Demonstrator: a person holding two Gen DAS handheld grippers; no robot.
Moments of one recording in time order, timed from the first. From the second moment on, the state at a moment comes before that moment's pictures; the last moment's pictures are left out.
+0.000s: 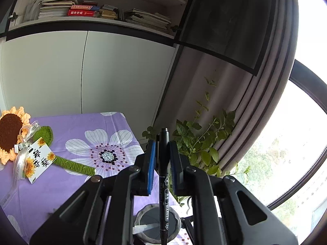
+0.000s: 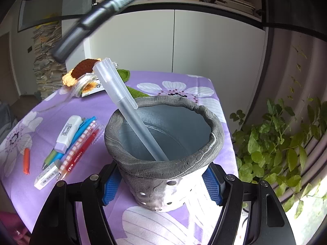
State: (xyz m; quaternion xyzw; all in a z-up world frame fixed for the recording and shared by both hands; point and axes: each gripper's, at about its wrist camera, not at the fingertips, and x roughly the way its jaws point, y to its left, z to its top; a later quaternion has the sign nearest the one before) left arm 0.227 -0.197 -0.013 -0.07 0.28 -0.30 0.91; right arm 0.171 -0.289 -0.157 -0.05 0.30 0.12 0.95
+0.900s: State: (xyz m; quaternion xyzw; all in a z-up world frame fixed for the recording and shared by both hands) left arm 0.227 -0.182 -0.058 -0.10 0.27 -0.30 0.91; right arm 0.170 -0.292 -0.156 -0.05 0.30 0.13 0.94
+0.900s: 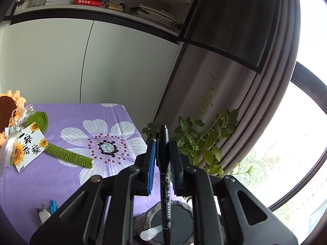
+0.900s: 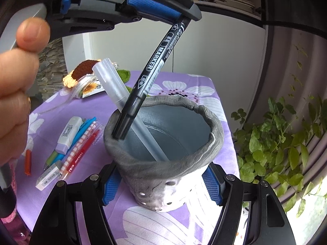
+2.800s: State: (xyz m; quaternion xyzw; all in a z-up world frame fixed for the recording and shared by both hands) left arm 0.265 -0.091 -0.169 -0.13 0.54 -0.16 0.81; right arm 0.169 -0.285 -0.157 -0.05 0.31 0.12 0.94
